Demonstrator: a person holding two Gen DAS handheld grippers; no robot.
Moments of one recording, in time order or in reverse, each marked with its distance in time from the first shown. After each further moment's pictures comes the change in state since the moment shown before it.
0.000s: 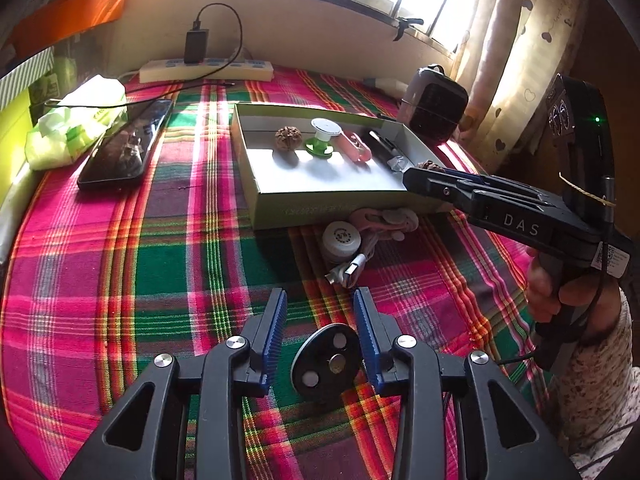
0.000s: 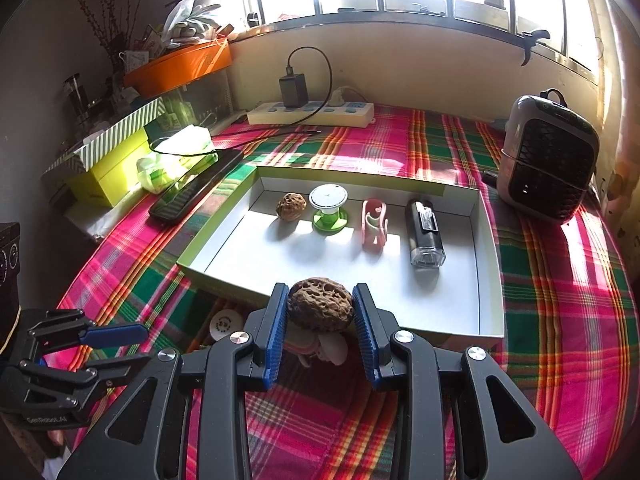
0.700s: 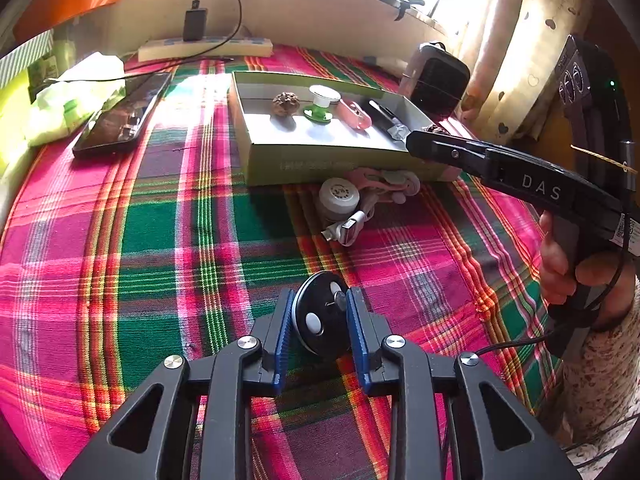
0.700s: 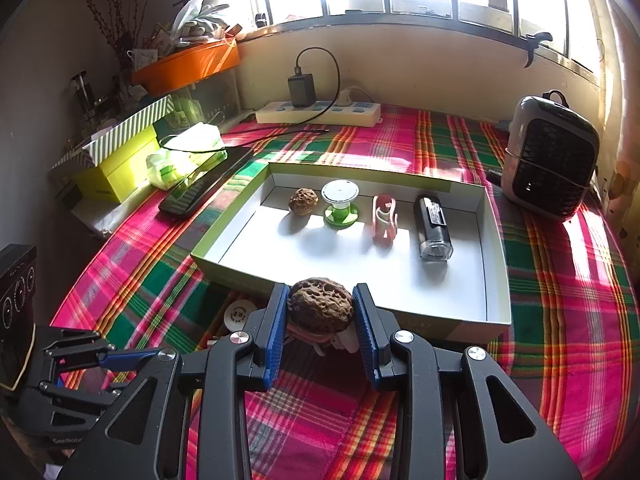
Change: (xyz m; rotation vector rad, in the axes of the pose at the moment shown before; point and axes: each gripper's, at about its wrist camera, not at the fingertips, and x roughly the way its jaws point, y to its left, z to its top) left arm 0.007 -0.003 -0.018 -0.004 0.052 0.007; right arm -0.005 0.006 -0.006 -0.003 -0.005 0.012
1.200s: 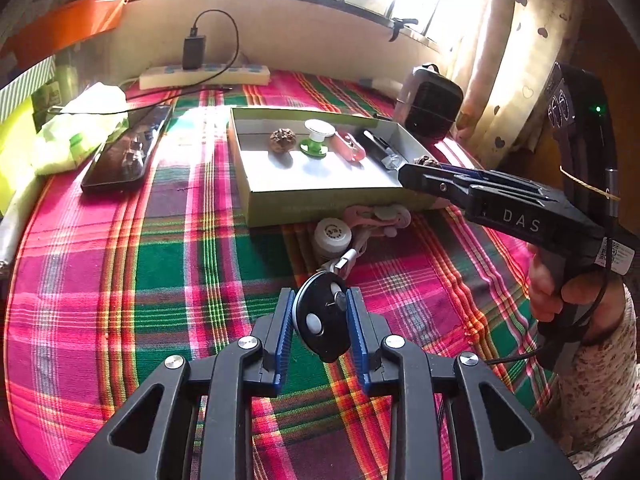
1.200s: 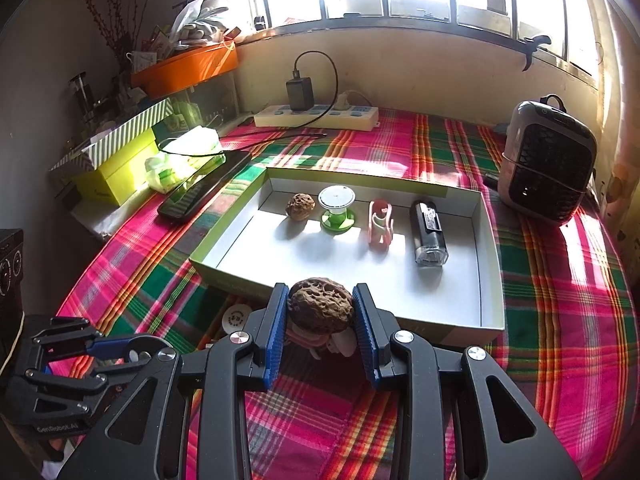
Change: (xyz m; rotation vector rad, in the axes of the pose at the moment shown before) left arm -0.016 -0.007 0.017 0.024 -0.079 0.014; right arm -0.003 -0.002 0.005 -0.004 -0.009 -0.008
